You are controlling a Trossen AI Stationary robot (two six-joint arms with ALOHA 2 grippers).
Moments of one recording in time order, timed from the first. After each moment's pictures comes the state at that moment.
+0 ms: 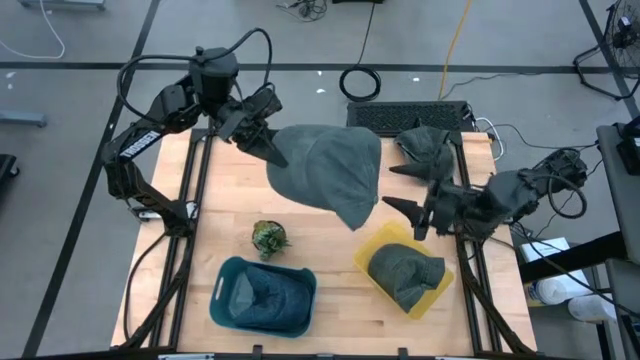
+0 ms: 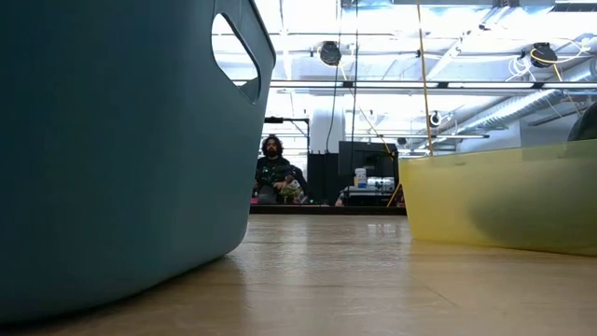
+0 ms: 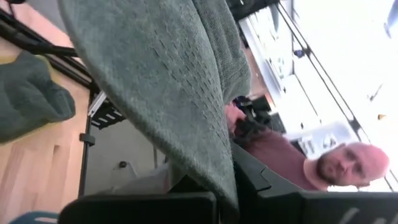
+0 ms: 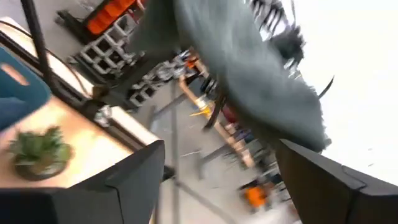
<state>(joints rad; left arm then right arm) 0.37 1.51 2.00 -0.68 1.10 -0.93 0.49 1.10 1.39 -0.29 0.74 -0.87</state>
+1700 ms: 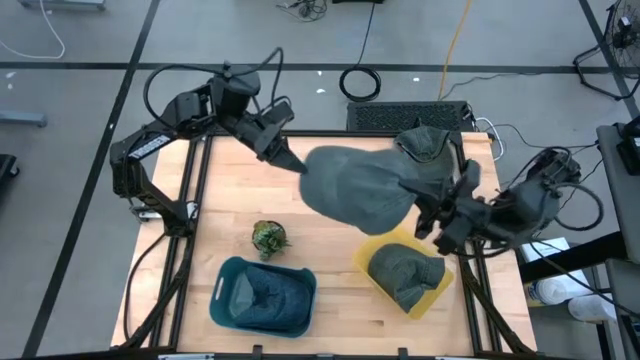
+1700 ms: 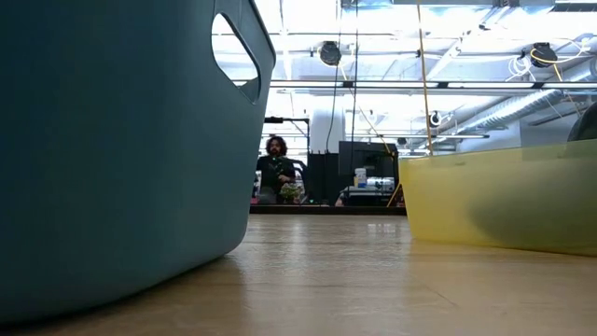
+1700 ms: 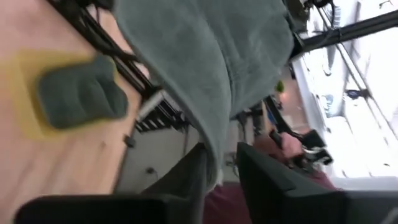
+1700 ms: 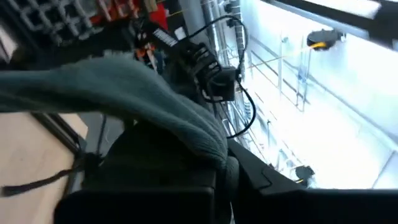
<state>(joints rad) 0.30 1.55 2.00 -0.81 0.82 -0.95 0.65 1.16 1.40 0.08 1.00 -1.49</state>
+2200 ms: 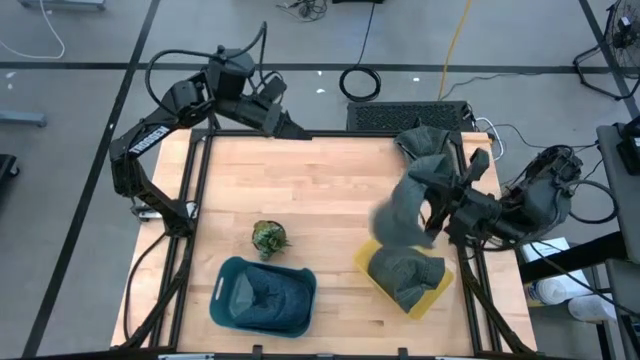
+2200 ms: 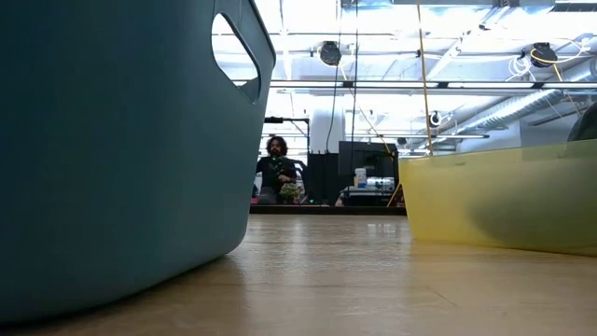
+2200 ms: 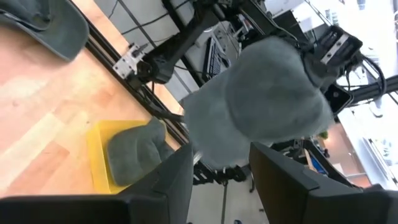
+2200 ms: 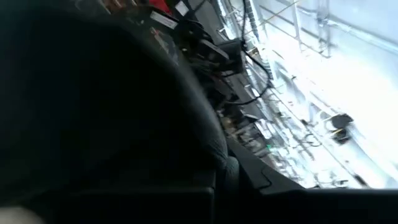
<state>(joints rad) 0.42 1.55 2.00 -0.81 0.65 -0.81 0.70 1.15 1.49 -0.13 1.16 -1.14</state>
